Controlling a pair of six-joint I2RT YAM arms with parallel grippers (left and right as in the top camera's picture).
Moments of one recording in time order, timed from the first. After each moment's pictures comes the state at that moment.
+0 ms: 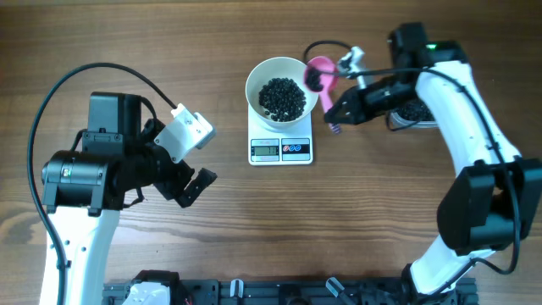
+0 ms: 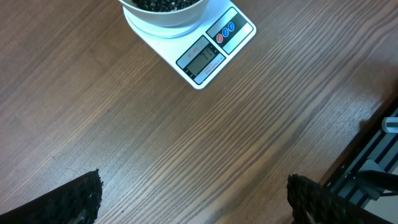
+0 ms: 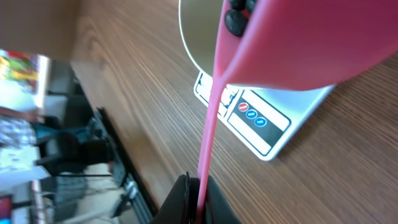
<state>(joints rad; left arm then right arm) -0.09 1.14 1.29 -1.29 0.37 0.65 0.15 1.87 1.57 -1.21 -0.81 -0.34</state>
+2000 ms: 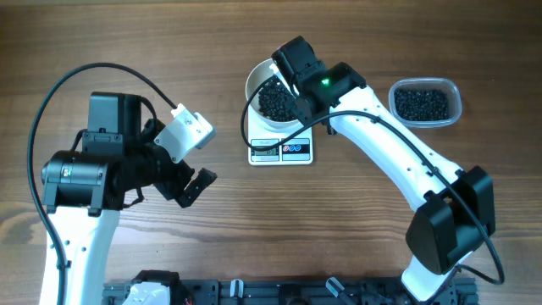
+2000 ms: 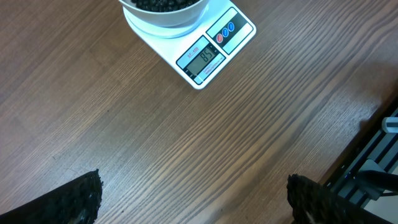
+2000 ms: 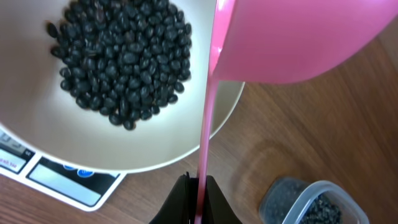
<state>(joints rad) -0.09 1.14 1.29 -1.29 0.37 0.65 0.59 1.87 1.63 -0.94 0.34 -0.23</state>
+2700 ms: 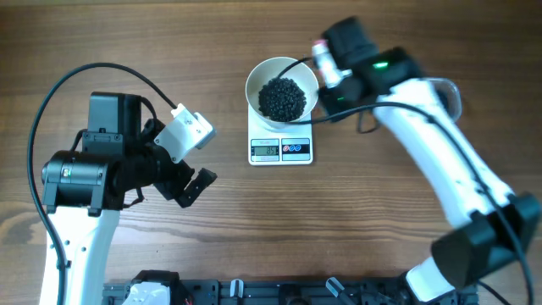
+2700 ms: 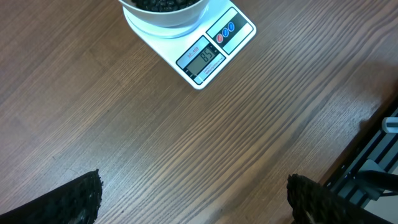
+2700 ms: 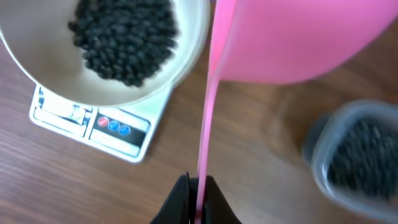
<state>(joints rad) -0.09 1.14 1.29 -1.29 0.37 0.65 0.40 1.74 1.67 -1.17 0.06 -0.03</state>
